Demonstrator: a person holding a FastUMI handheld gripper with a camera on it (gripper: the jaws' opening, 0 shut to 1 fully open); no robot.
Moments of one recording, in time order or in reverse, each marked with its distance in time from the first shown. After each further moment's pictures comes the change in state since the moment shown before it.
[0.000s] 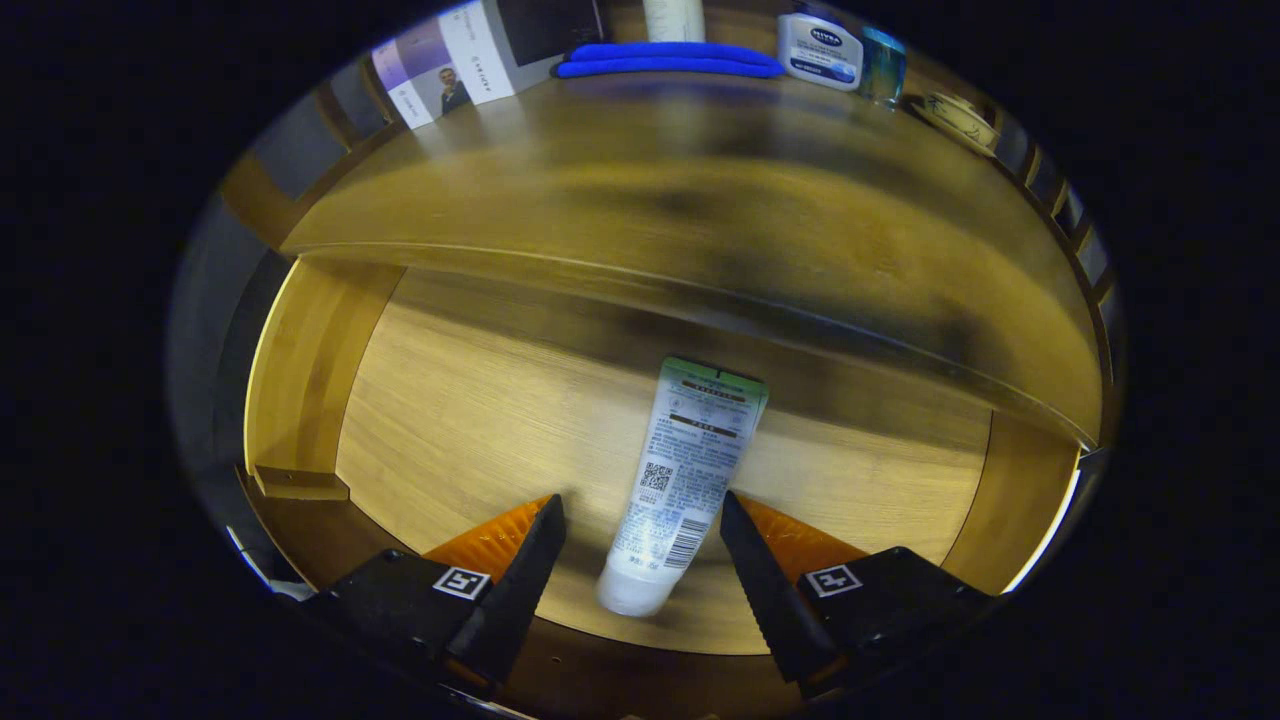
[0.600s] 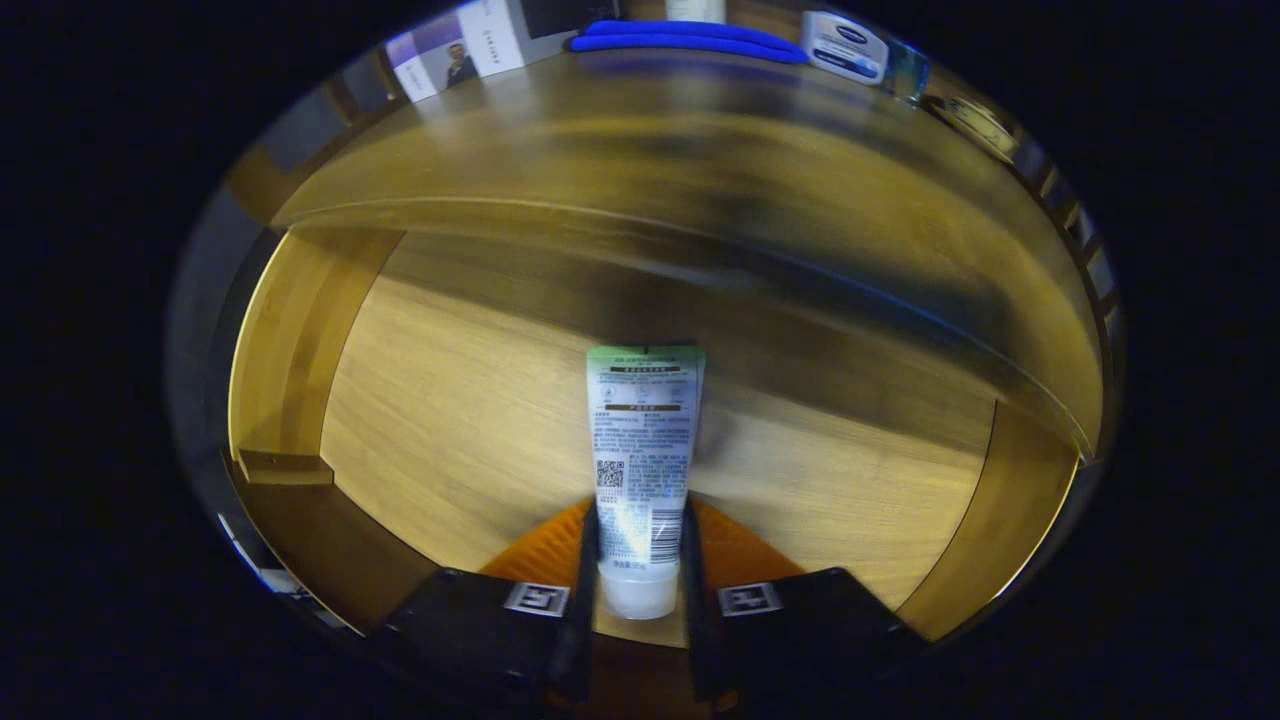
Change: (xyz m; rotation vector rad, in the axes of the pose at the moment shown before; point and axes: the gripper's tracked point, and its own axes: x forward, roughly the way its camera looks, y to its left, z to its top) arm 0.001 0.003 -0.006 -0.073 0.016 -0.029
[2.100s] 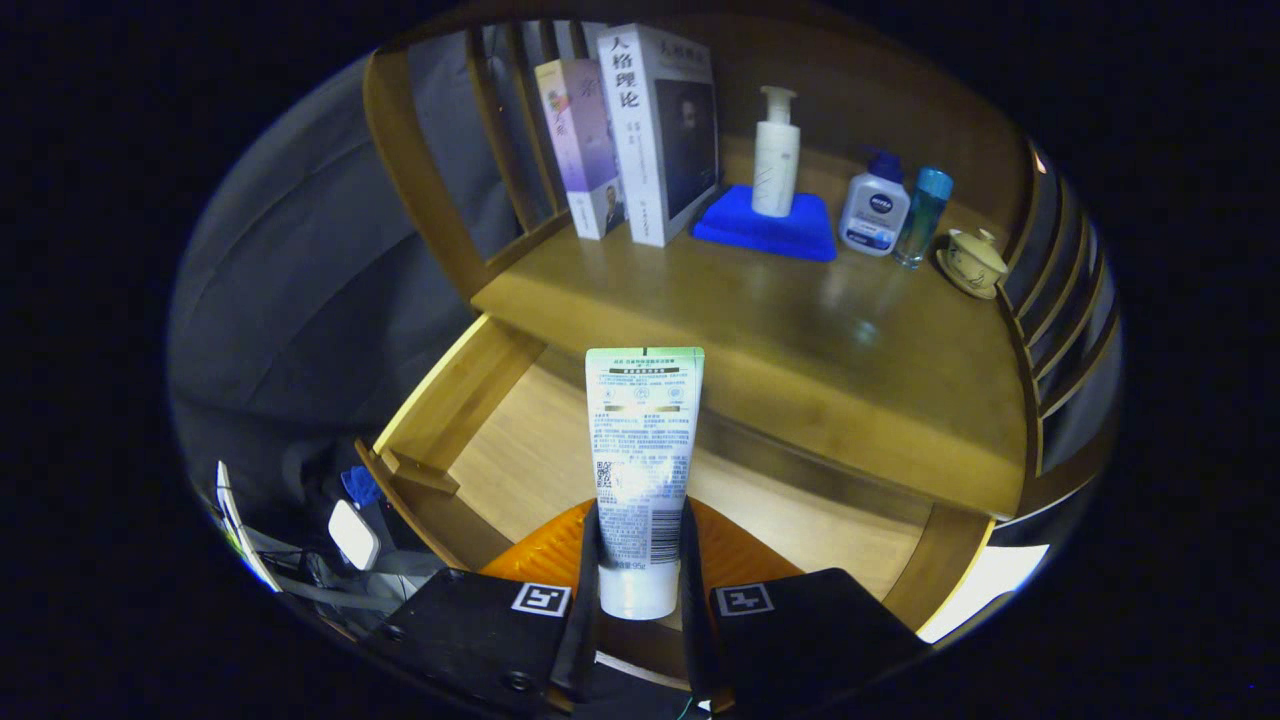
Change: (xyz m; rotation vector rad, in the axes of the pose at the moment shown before) arm -0.133 0.028 0.046 -0.121 -0.344 0.123
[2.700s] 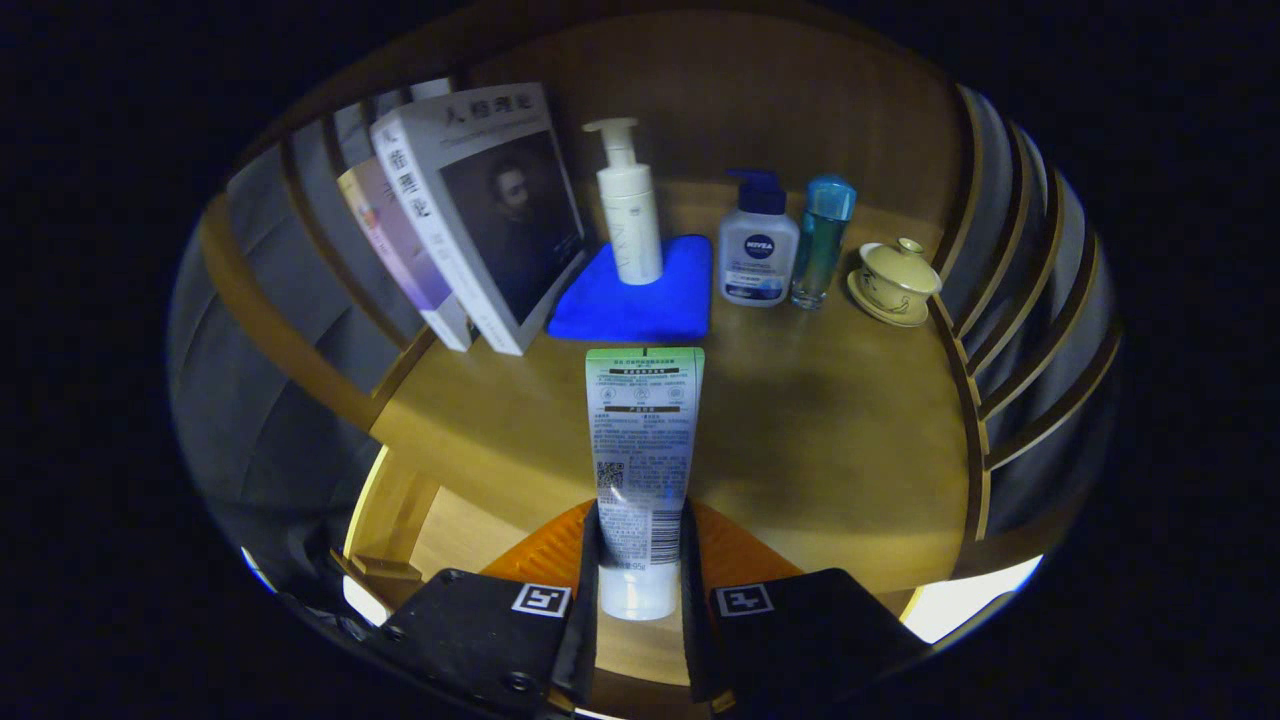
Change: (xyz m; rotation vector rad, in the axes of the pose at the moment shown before) arm 0.025 -0.100 0.079 0.192 -0.045 -0.119
